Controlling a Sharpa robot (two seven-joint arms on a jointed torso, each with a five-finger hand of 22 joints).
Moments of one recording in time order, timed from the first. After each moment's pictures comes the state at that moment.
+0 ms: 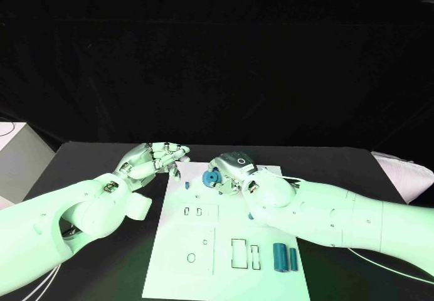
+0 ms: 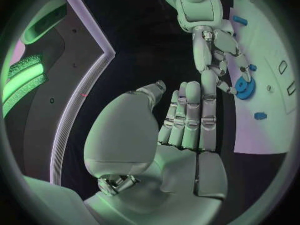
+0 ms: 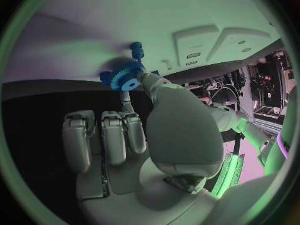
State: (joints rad) left arm 1.02 -0.95 0.22 1.63 -0.25 -0.15 0.31; left_hand 1.38 -0.15 0.44 0.21 0.05 0.83 0.20 0.33 0.30 1.09 0.13 0.28 0.19 1.09 0.05 1.00 0.70 0.18 1.07 0.14 0.88 0.48; right arm 1.19 -0.49 -0.11 1.32 -1.78 -0.53 -0.28; right_hand 1.33 -0.22 0.43 0.17 0.23 0.99 0.14 0.15 0.43 1.46 0.06 1.55 1.31 1.46 -0.01 1.56 1.31 0.02 1.47 0.09 1.55 1.31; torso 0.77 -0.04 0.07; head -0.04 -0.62
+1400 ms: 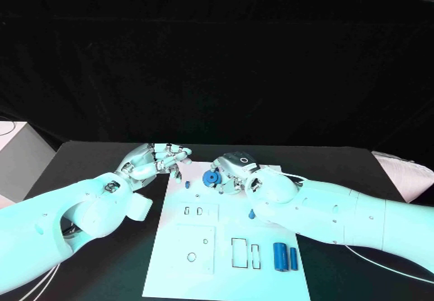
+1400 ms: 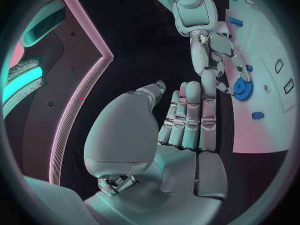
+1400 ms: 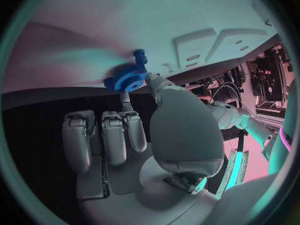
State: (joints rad) left arm 1.02 -0.95 0.22 1.63 -0.29 -0.14 0.28; left_hand 1.38 -0.15 0.44 0.21 0.05 0.82 0.21 0.33 0.30 1.07 0.13 0.28 0.19 1.09 0.05 1.00 0.70 0.18 1.06 0.14 0.88 0.49; right arm 1.20 -0.50 -0.11 1.30 -1.71 -0.49 -0.25; right_hand 1.26 -0.24 0.33 0.26 0.20 0.95 0.16 0.12 0.40 1.47 0.07 1.51 1.31 1.47 -0.01 1.56 1.31 0.02 1.46 0.10 1.55 1.31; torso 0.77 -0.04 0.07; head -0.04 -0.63
